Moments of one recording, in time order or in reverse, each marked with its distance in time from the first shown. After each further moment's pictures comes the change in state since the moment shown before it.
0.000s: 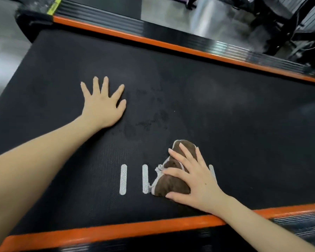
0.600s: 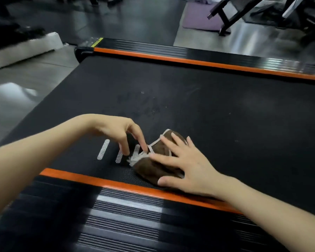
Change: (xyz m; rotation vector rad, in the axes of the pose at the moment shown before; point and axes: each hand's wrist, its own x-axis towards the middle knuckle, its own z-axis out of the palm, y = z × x) left_hand -0.121 0.115 -0.092 -0.586 -0.739 0.255; right_hand -0.034 0.044 -0.046 0.133 -0.117 -0.270
